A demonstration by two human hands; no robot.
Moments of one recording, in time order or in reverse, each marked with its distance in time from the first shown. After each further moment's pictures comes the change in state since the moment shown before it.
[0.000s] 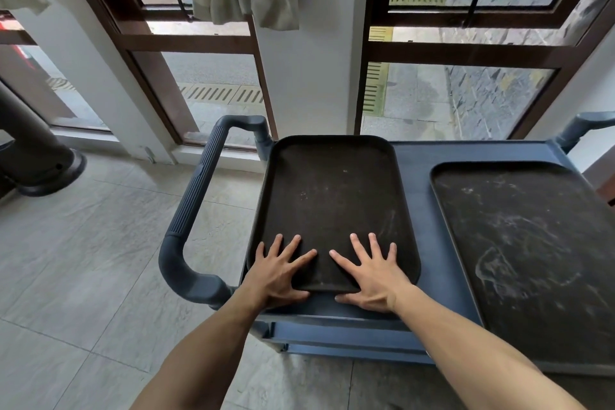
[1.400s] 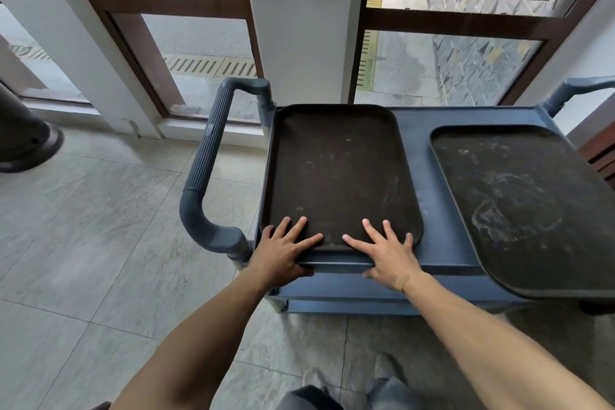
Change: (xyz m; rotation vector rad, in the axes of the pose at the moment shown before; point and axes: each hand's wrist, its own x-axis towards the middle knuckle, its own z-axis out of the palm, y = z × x) left_hand -0.051 0.002 0.032 -0.014 0.073 0.075; right_hand -0.053 -0.043 0.019 0.110 -0.031 0.185
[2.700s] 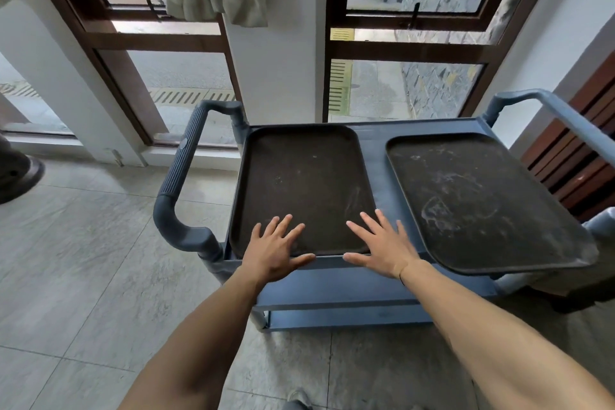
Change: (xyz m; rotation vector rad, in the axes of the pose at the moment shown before) left_hand -0.001 0.067 -0.032 -0.077 0.106 -0.110; right_hand -0.057 0.060 -0.013 0.058 0.168 0.061
